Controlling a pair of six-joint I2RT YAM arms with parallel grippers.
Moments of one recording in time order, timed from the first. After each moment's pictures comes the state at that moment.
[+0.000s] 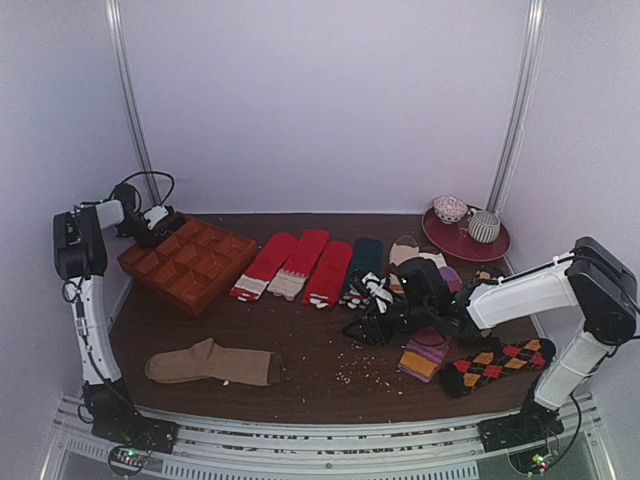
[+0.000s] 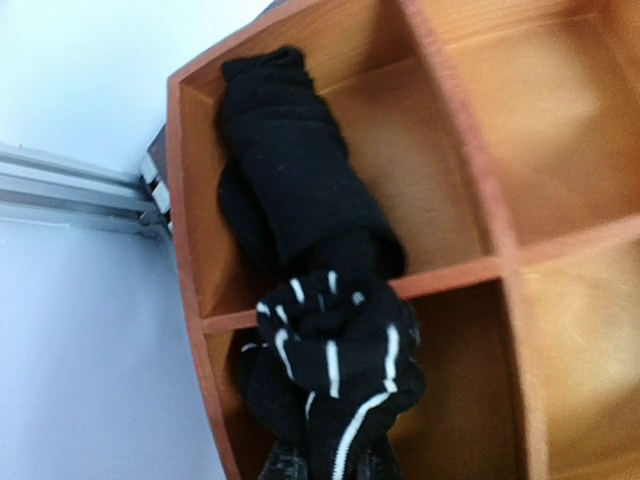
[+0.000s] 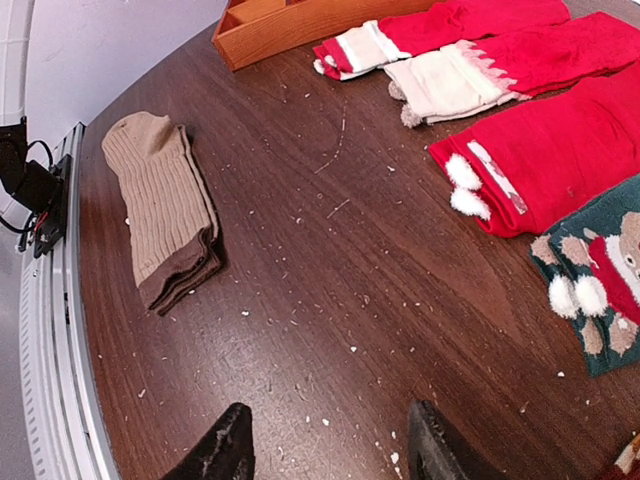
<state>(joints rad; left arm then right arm) 0.26 2.39 1.96 -0.51 0.20 1.02 0.82 1.61 0.74 0.25 -0.34 0.16</state>
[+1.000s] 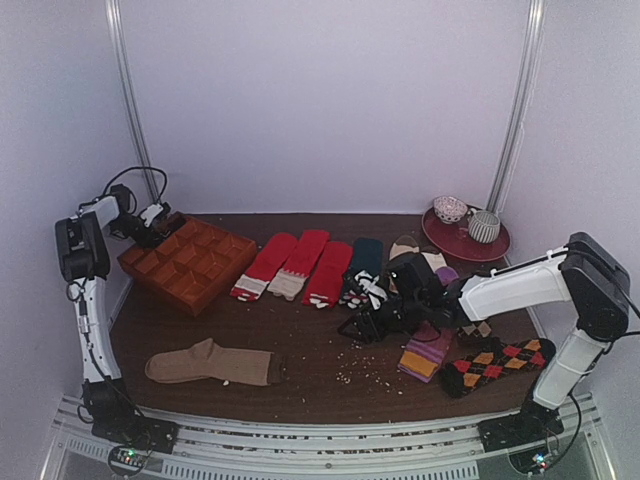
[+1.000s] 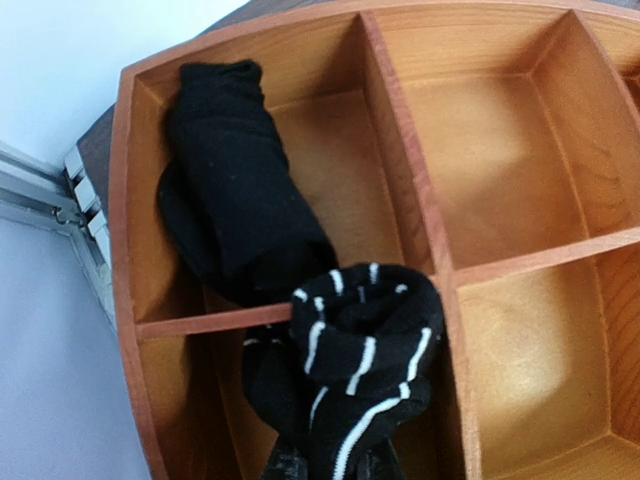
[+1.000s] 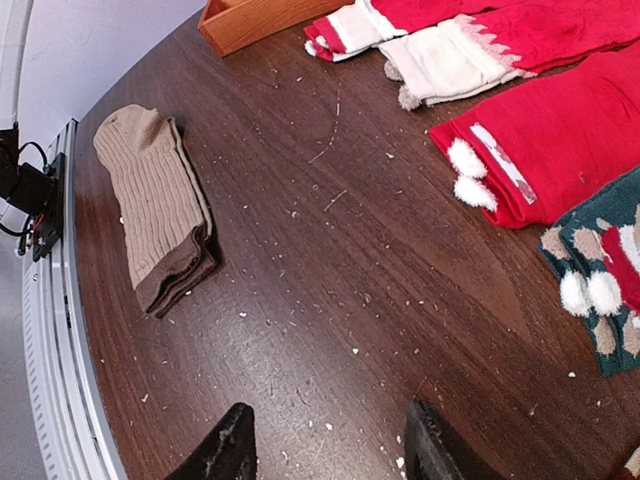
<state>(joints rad) 0.31 2.53 2.22 -0.84 0.42 0.92 0.82 1.66 0.83 0.14 -0.35 0.17</state>
